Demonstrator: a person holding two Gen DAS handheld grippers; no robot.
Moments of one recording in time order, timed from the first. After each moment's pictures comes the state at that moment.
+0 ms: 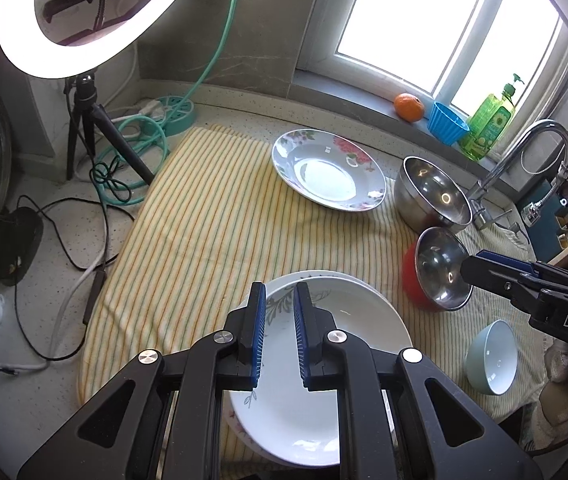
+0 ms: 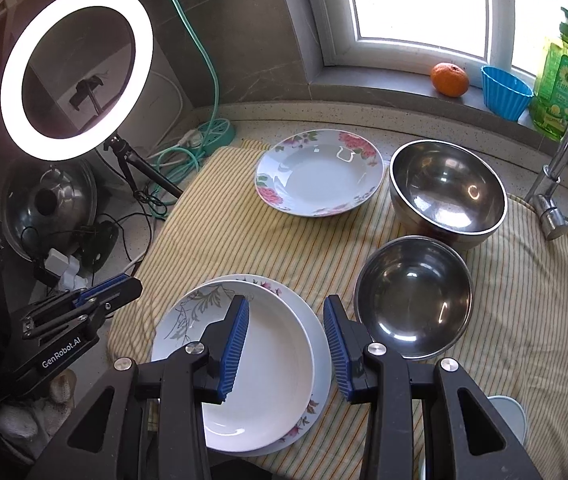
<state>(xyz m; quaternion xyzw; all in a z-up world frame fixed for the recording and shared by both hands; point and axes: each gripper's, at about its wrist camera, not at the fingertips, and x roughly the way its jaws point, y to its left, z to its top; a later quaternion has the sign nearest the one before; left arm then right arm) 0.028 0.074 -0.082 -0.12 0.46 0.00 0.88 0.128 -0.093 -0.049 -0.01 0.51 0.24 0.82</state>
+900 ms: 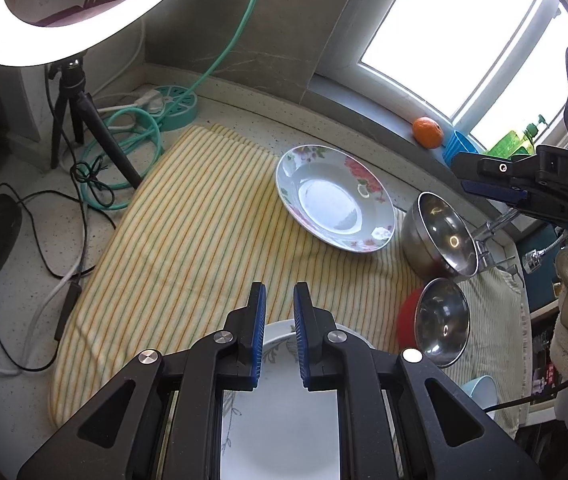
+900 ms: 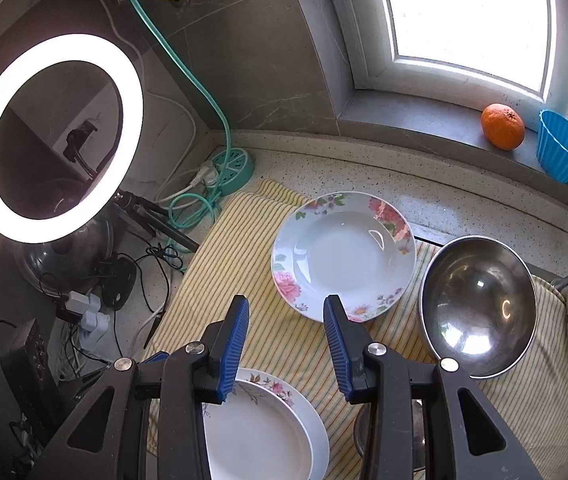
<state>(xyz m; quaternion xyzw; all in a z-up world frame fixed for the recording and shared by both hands) 0.080 0.087 -0.091 -0.19 0.46 0.01 0.87 0.257 -0.064 -0.025 0.02 0.54 0.28 0.79</state>
